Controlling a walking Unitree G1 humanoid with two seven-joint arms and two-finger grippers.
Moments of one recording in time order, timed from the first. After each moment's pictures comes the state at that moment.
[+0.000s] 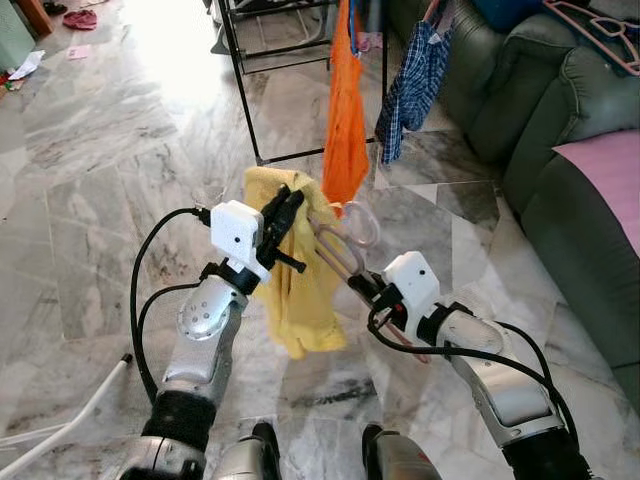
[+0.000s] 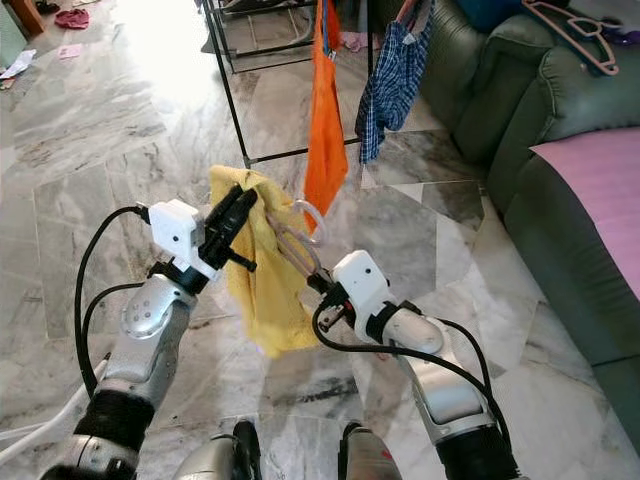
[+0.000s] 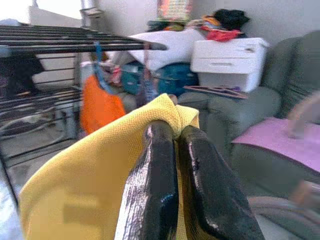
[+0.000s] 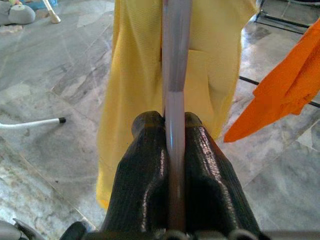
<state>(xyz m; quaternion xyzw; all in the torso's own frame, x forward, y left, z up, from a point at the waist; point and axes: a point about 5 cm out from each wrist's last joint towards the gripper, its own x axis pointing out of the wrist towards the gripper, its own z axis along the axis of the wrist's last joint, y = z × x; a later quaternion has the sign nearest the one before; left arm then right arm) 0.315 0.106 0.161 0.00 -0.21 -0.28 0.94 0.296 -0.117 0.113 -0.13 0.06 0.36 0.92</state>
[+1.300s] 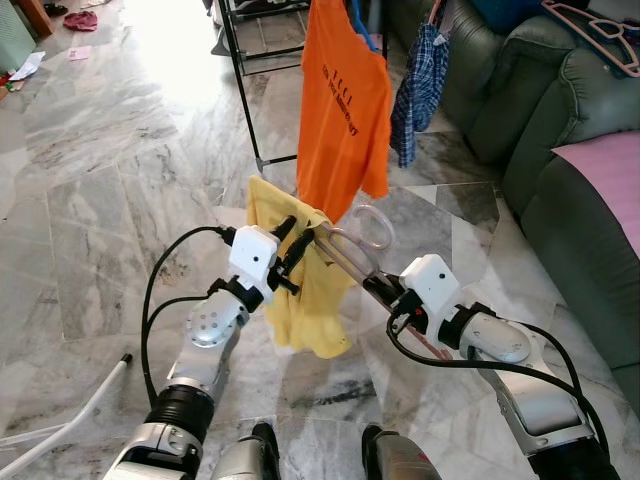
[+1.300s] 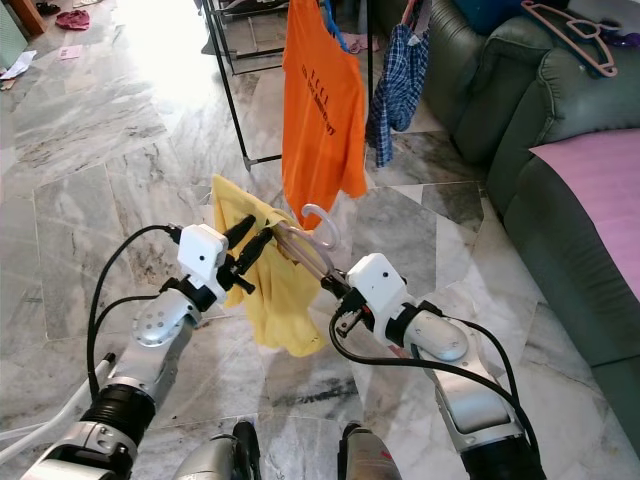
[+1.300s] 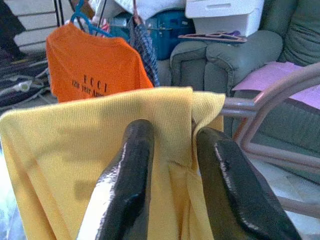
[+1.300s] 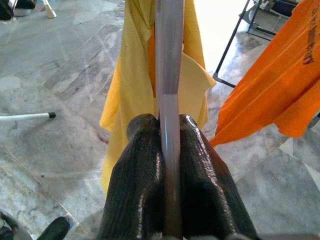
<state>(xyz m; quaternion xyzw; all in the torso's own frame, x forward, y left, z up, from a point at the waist) 0.328 0.110 0.122 0.06 -0.13 -0.29 0.95 0.288 -0.135 0.123 -0.16 0.04 0.37 0.91</state>
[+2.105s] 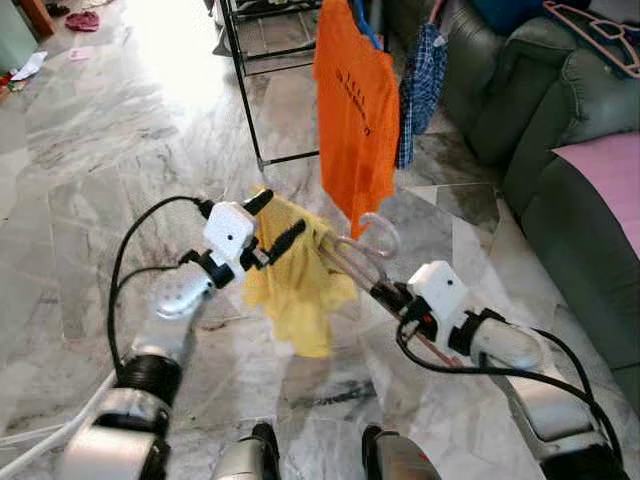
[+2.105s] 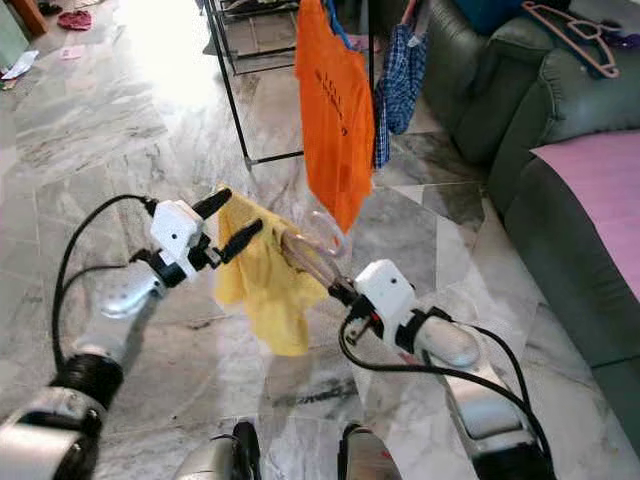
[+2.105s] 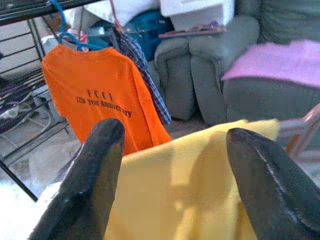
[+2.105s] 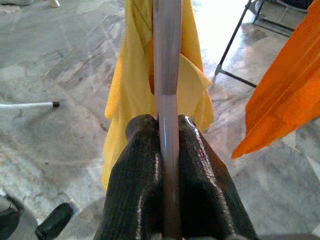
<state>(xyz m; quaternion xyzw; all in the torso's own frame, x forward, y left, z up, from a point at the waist) 0.345 0.147 0.147 0.15 -0.14 -0.35 0.92 0.281 -0.148 0.117 -0.17 0.06 0.38 0.91</state>
